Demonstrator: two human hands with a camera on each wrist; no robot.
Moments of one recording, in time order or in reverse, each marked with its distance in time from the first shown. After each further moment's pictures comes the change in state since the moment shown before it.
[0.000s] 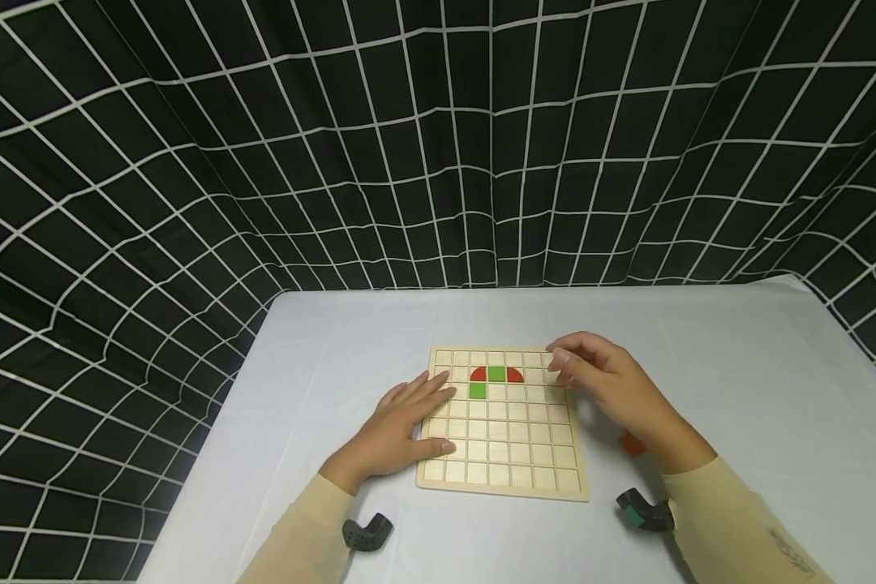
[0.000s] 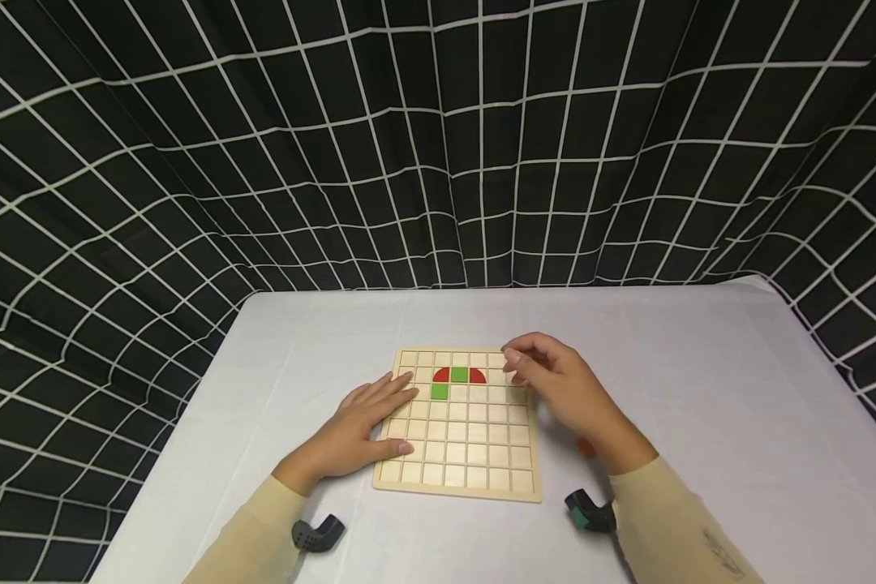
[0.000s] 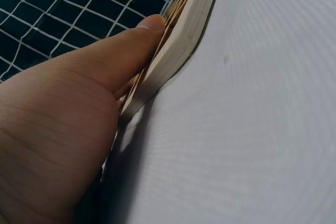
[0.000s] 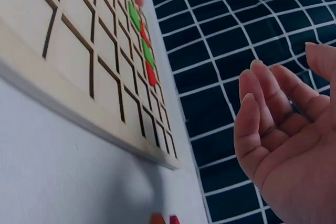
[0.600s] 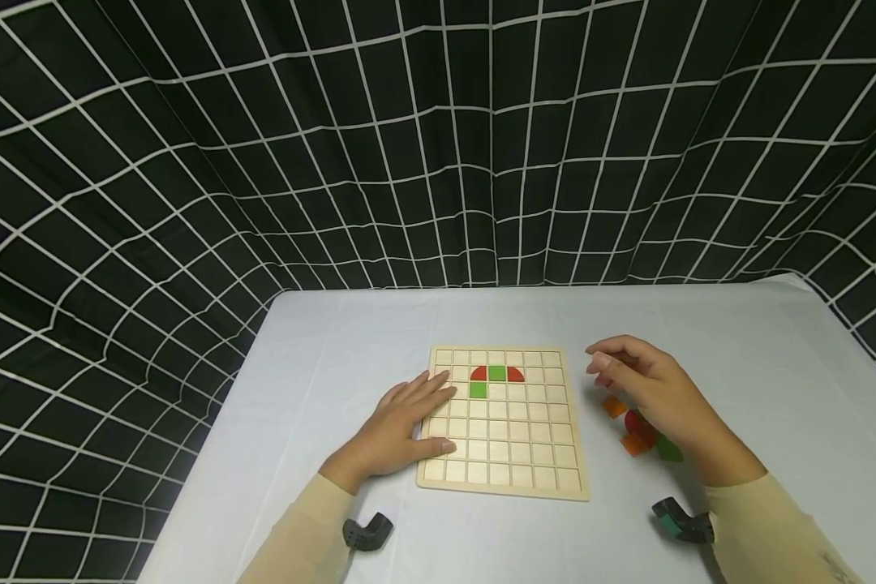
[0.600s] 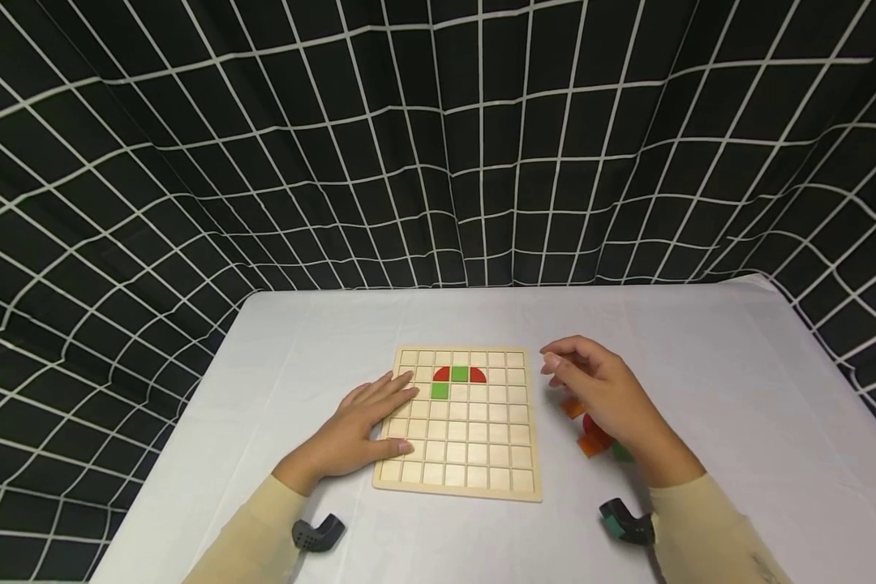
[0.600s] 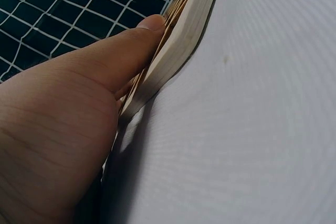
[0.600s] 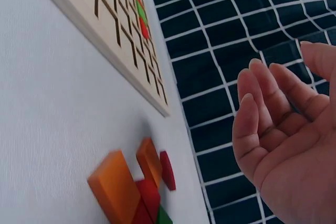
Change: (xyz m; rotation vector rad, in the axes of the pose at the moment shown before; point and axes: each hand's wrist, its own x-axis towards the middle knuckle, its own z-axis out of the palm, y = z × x) left_hand 0.000 0.000 0.001 0.003 0.000 -0.004; right_hand -0.024 0.012 -0.033 -0.070 0.075 0.038
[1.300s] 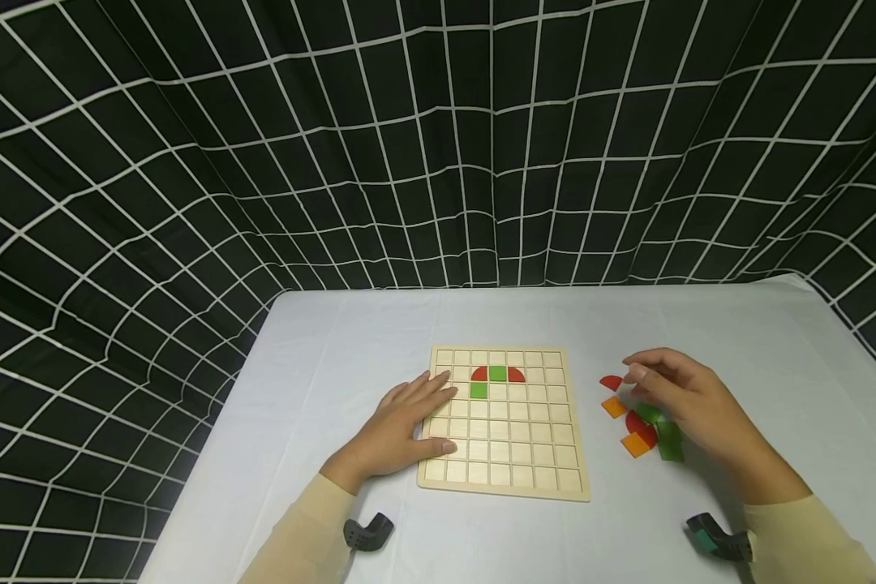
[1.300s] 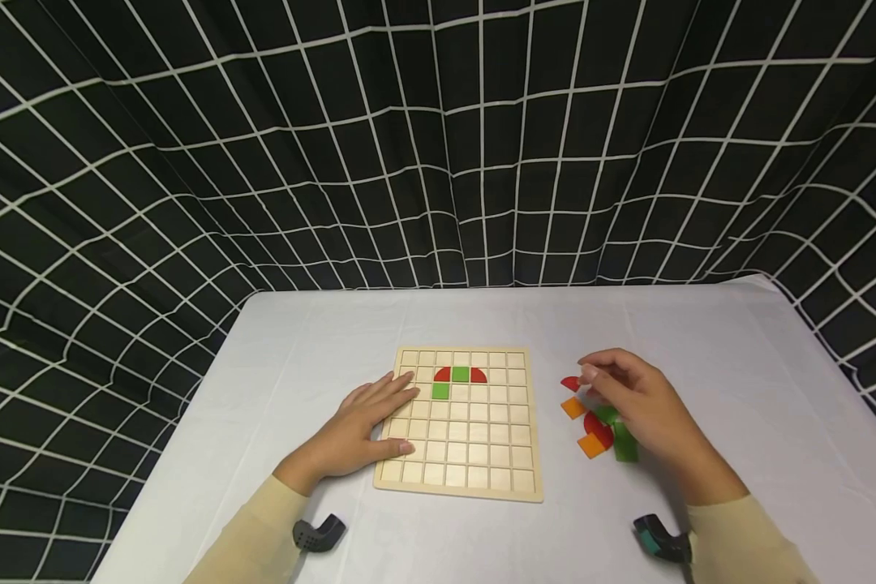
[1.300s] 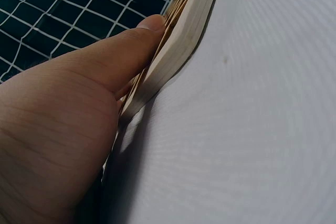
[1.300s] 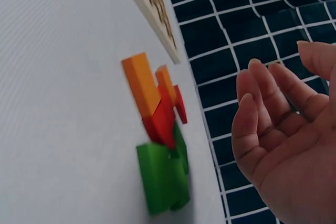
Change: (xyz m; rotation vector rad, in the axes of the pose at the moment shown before) left_hand 0.000 -0.002 0.000 0.002 0.005 0.014; right_hand -0.018 0.027 -0.028 -0.059 0.043 0.052
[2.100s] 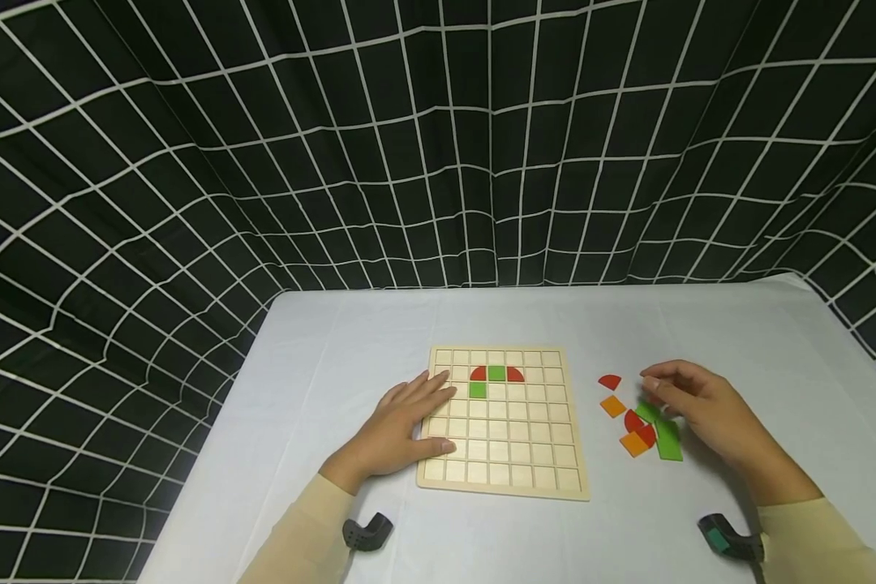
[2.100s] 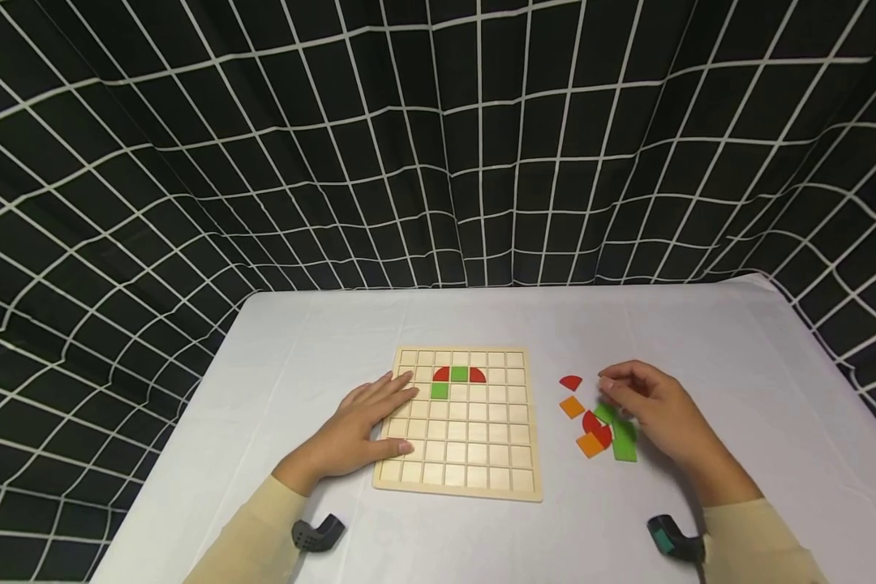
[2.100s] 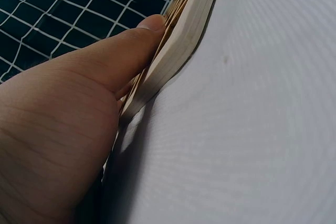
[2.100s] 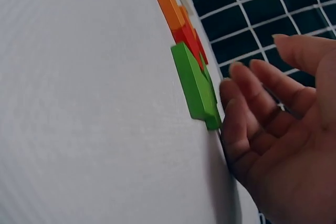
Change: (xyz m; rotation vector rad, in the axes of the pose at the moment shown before) left_hand 0.000 0.002 -0.001 0.014 -0.005 -0.012; right_hand -0.002 0.034 -0.012 -0.127 -0.012 0.104
